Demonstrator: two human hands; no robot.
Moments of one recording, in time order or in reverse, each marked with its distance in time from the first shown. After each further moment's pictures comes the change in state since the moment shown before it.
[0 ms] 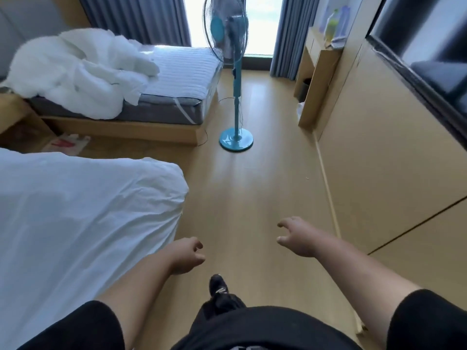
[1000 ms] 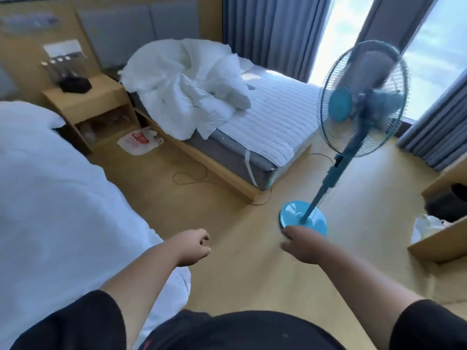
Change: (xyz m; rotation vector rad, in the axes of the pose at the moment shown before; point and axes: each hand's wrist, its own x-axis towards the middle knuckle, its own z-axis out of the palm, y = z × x) left_hand 0.437 -0.016 -0.455 -0.449 0.233 -0.347; right_hand 0.614 -0.216 -0.431 -0.375 -0.119 -0.374
